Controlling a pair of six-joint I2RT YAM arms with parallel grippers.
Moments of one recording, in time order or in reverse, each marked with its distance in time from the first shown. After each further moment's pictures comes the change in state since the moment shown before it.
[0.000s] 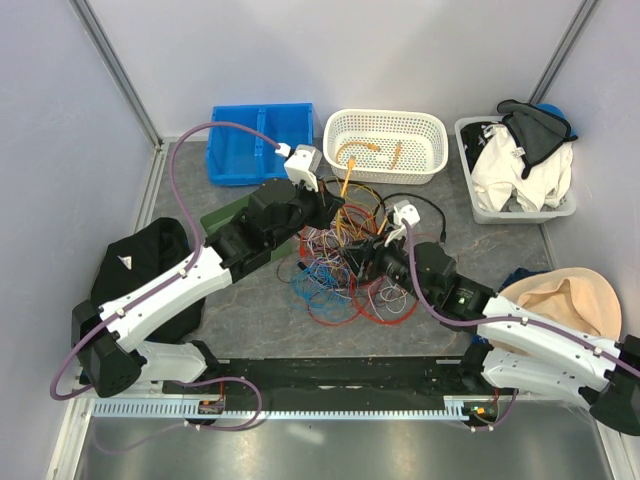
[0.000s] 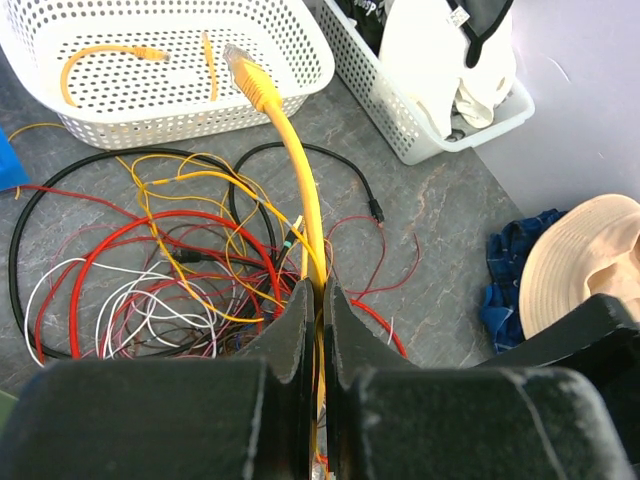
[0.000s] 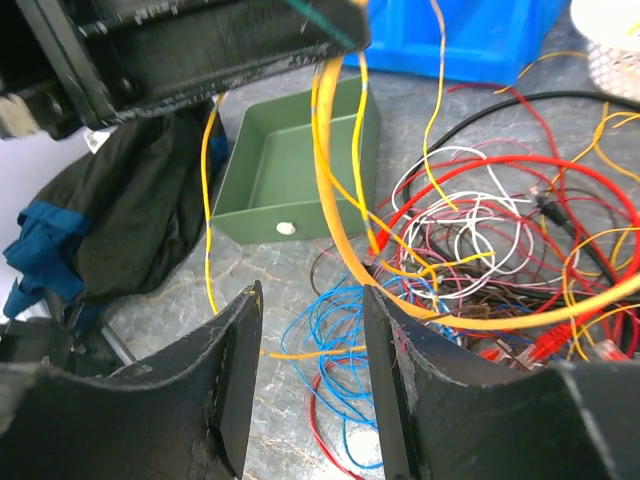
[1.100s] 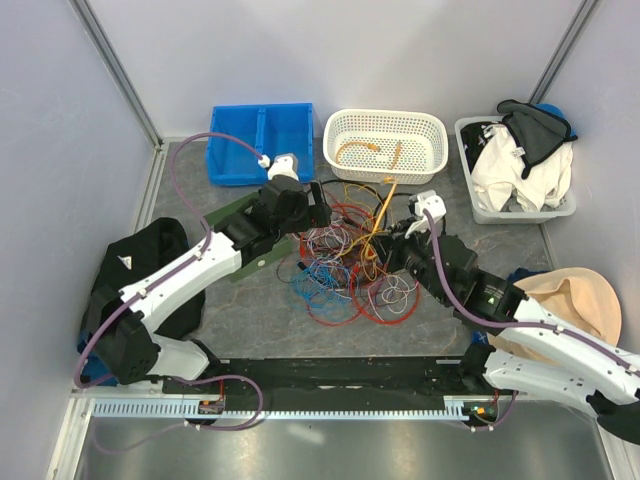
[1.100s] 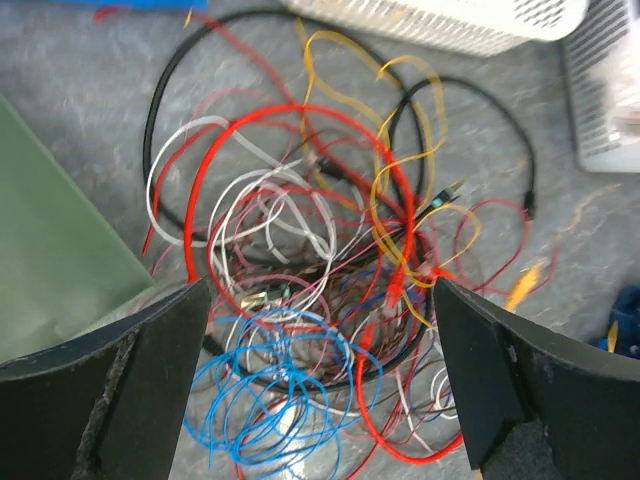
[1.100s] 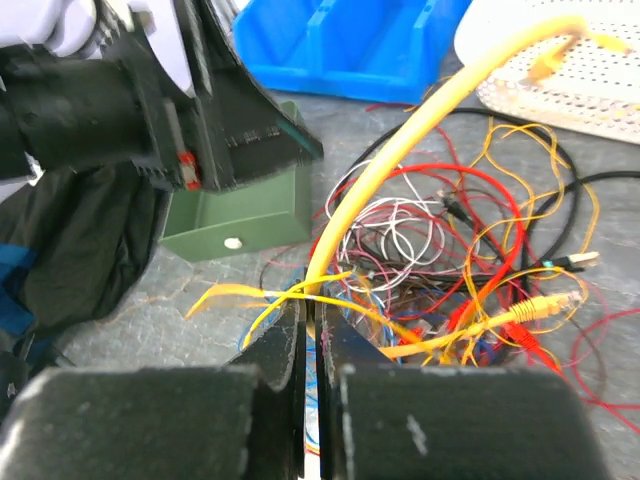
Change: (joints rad) left arm 0.120 0.093 -0.011 -0.243 -0.158 -0.236; right arm 0.004 -0.082 0.137 -0.277 0.150 -0.027
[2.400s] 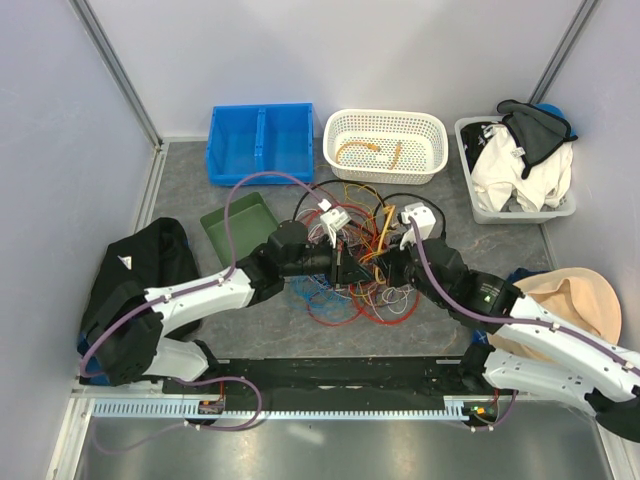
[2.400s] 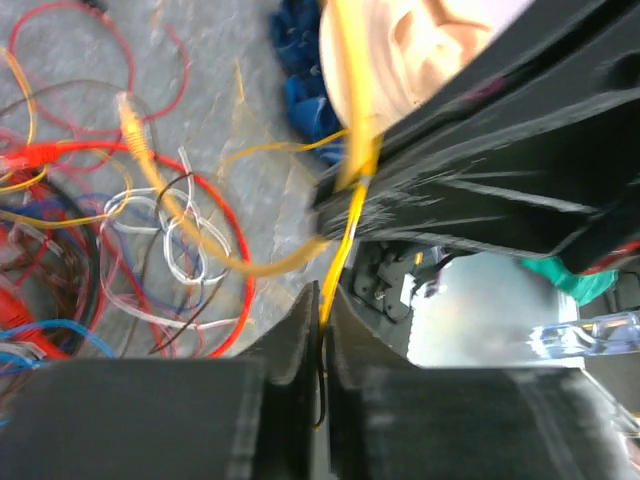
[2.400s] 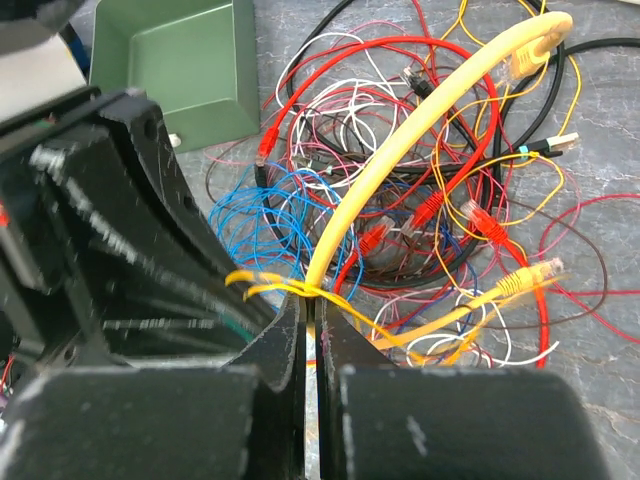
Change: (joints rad) left arm -0.145 -0.003 -0.402 0.723 0.816 0.081; right arm -0.002 0.032 0.035 -0.278 -0.020 0.060
